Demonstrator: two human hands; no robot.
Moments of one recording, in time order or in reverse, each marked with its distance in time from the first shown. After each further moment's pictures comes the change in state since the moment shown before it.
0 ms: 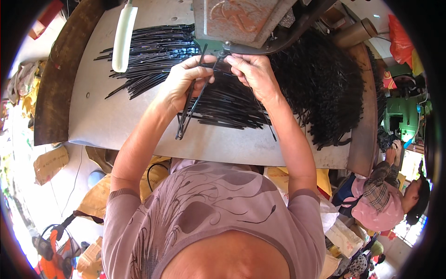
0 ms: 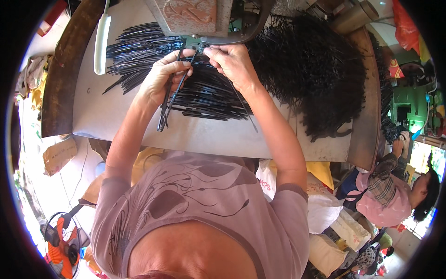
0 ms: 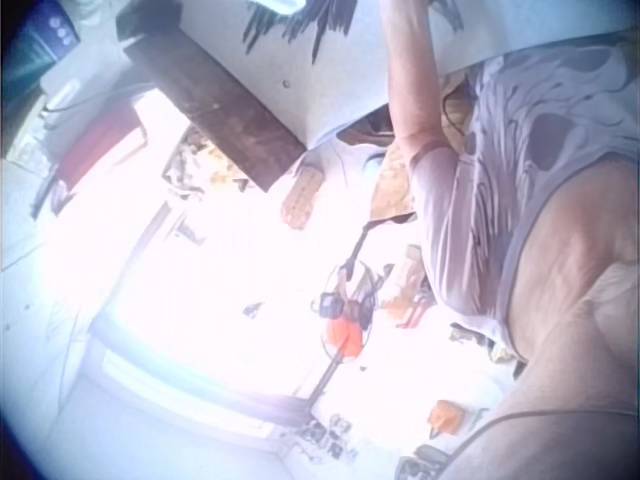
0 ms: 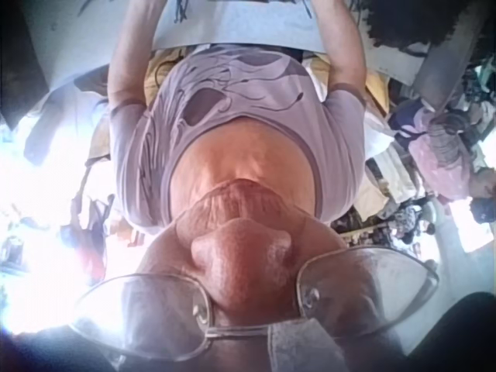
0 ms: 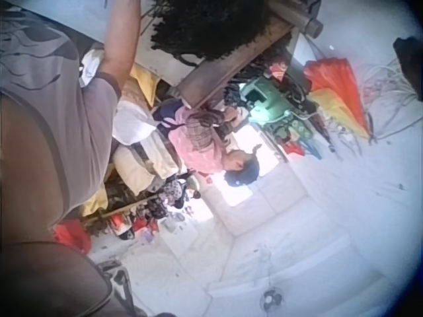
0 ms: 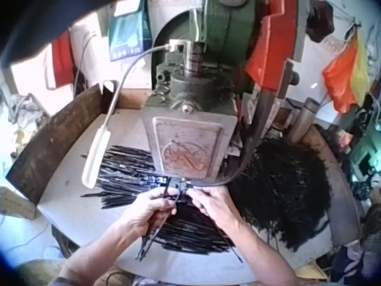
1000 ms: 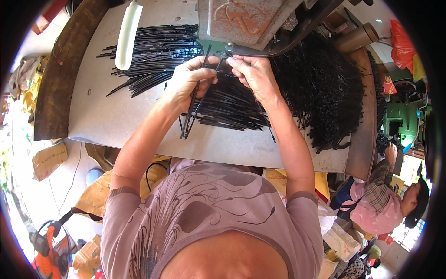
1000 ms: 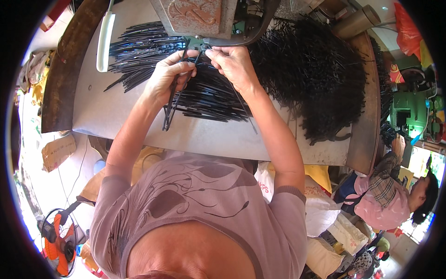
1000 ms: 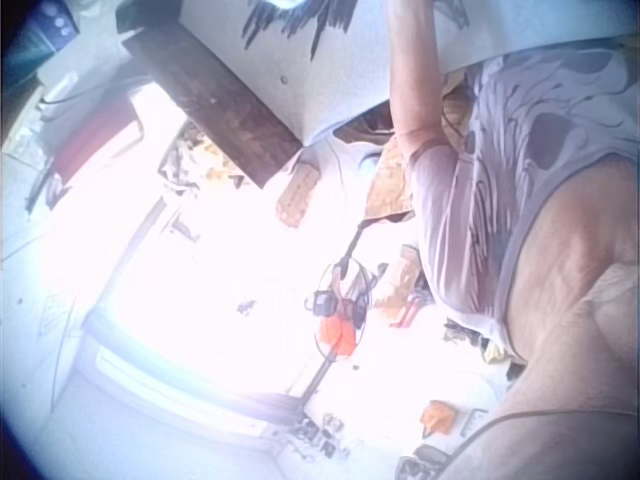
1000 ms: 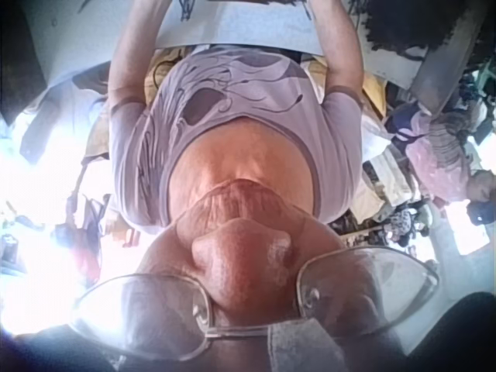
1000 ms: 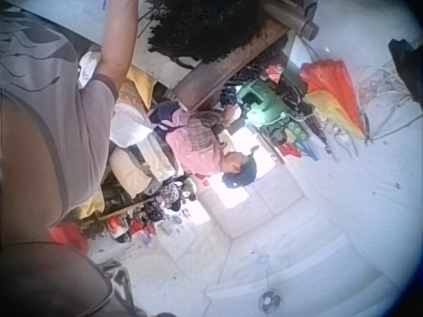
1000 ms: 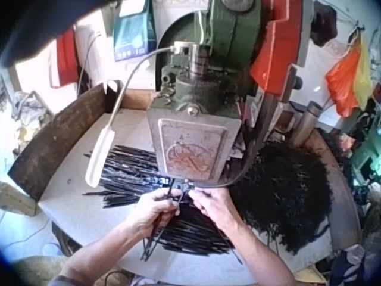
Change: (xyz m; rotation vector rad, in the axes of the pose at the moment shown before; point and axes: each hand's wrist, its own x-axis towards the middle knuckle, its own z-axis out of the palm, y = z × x) left_hand 0.000 -0.007 0.000 0.043 -0.008 0.093; right_hand 0.001 0.001 0.003 -0.035 -0.023 -0.036
